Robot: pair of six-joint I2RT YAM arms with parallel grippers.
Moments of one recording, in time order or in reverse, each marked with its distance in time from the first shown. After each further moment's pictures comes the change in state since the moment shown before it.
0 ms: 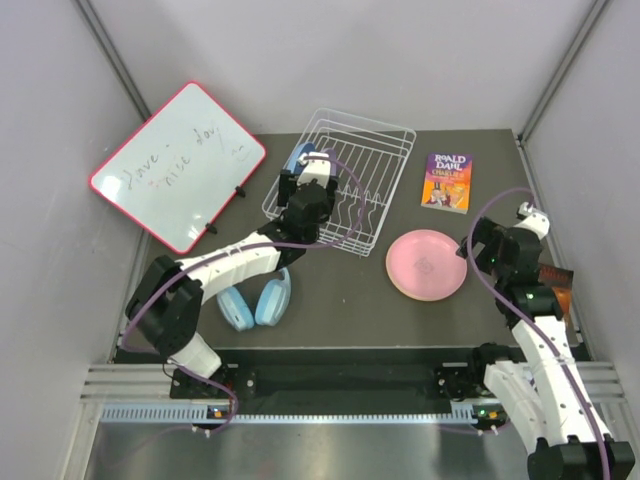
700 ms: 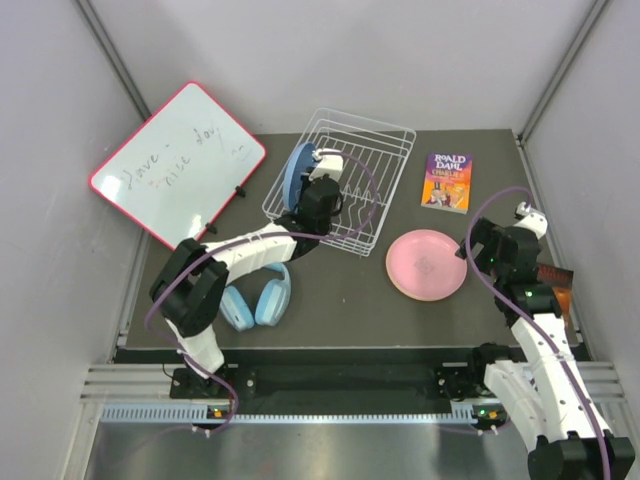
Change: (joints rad) left arm 0.000 0.158 0.105 0.042 -0.023 0.042; right arm 0.000 0.027 -0.002 -0.012 0.000 -0.008
